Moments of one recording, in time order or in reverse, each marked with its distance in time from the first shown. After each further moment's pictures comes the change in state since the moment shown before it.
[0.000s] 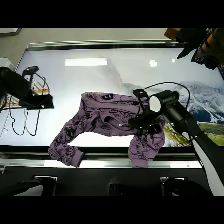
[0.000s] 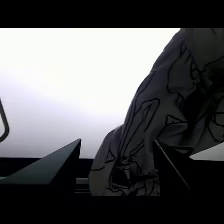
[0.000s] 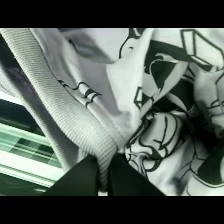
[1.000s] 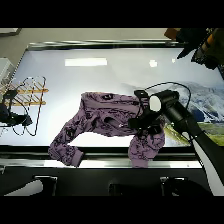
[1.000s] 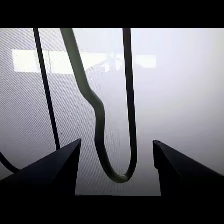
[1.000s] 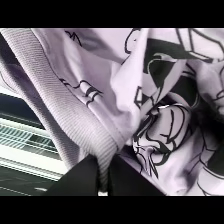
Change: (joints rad) left arm 0.450 0.021 -0.420 -0.023 -0.460 0.550; right arm 0.000 0.000 0.003 0.018 0.024 0.060
